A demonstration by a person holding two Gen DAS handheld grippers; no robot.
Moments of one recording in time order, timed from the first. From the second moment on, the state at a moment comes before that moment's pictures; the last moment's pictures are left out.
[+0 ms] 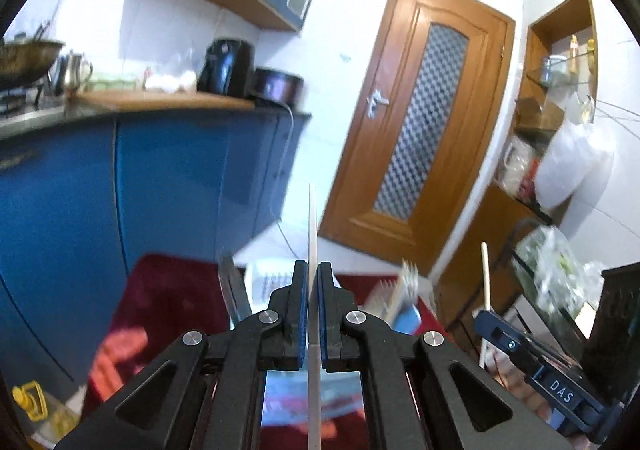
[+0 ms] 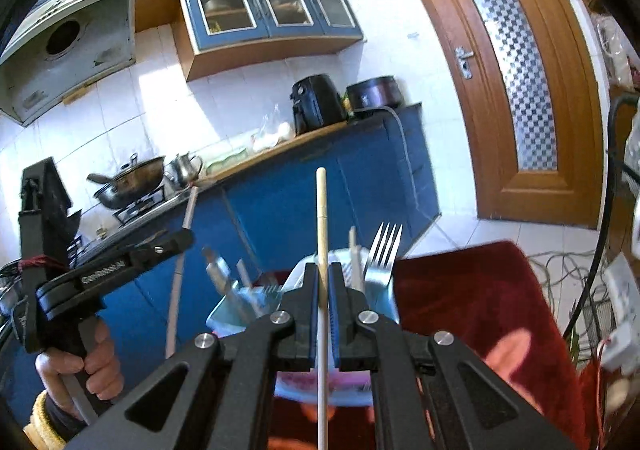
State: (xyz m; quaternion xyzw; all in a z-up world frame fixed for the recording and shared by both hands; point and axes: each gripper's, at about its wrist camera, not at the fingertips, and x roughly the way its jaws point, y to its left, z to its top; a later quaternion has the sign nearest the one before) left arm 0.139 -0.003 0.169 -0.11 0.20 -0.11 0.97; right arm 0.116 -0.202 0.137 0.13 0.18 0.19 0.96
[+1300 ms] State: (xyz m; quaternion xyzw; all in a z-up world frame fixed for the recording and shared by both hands) left arm 0.169 -0.003 0.127 -0.09 0.16 -0.06 0.98; right arm 0.157 -0.192 0.125 0.12 0.12 0.17 0.97
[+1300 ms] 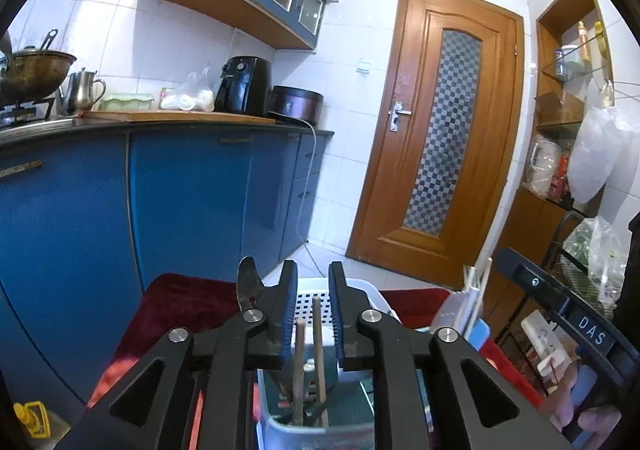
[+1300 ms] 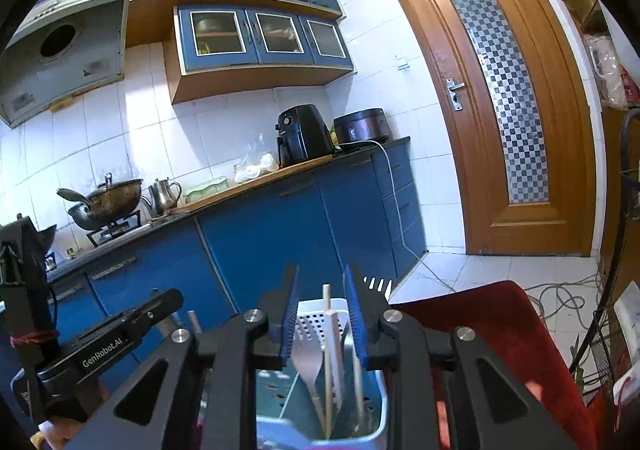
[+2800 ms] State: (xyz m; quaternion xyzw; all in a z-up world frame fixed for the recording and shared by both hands) left arm 0.044 -0.013 0.057 -0.03 0.24 -0.03 0.97; right arm 0.026 -0.191 0.037 0.09 0.23 0.11 0.96
